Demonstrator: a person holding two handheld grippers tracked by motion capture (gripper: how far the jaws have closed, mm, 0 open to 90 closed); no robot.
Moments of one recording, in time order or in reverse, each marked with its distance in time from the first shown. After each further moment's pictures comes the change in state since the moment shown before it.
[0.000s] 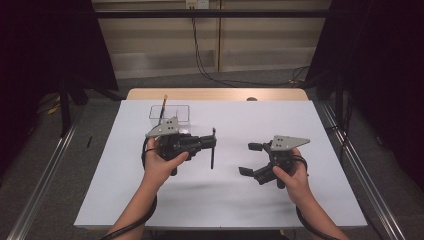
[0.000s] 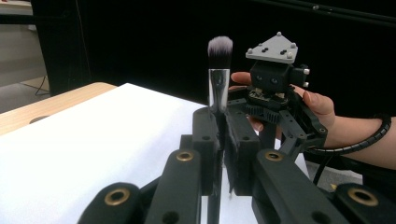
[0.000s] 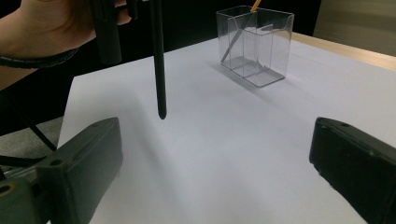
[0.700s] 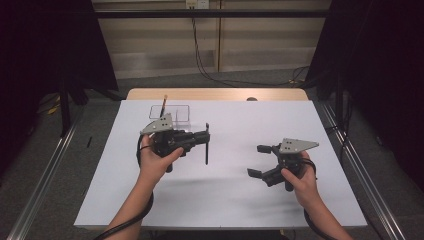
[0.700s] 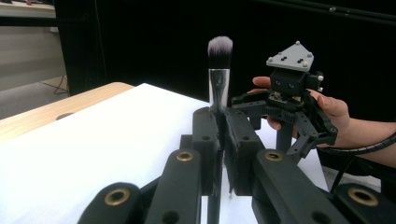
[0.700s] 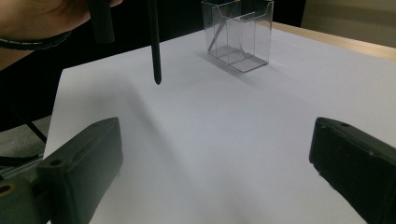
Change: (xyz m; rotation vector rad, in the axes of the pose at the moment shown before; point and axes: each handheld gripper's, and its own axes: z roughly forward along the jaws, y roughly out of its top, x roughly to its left) left arm 0.011 0.002 -0.012 -0.009 0.053 -0.001; right arm -0.007 -0.014 -0.019 0.012 -0.039 0.012
